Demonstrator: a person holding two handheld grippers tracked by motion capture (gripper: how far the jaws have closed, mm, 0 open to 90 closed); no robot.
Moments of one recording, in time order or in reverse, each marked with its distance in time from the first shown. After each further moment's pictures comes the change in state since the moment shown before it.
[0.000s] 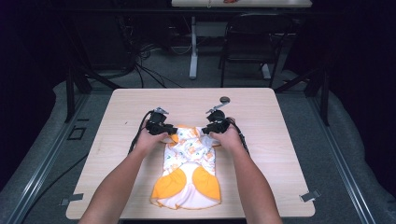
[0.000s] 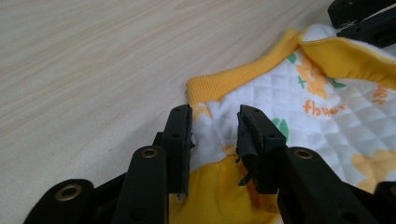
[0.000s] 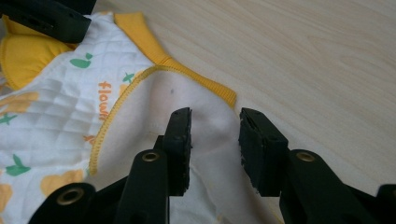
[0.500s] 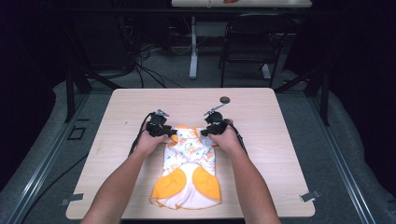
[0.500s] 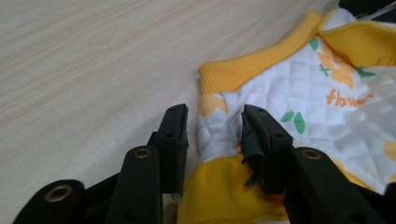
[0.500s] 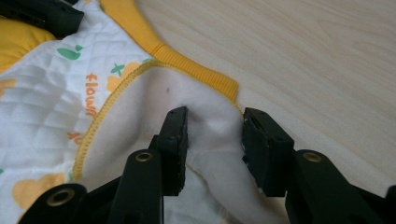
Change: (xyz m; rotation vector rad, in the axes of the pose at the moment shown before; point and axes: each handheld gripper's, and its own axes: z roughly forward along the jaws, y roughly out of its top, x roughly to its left) left arm 0.000 -0.006 0.006 0.018 0.040 0.015; right arm 0.002 -0.002 0.011 0.033 -0.015 0.005
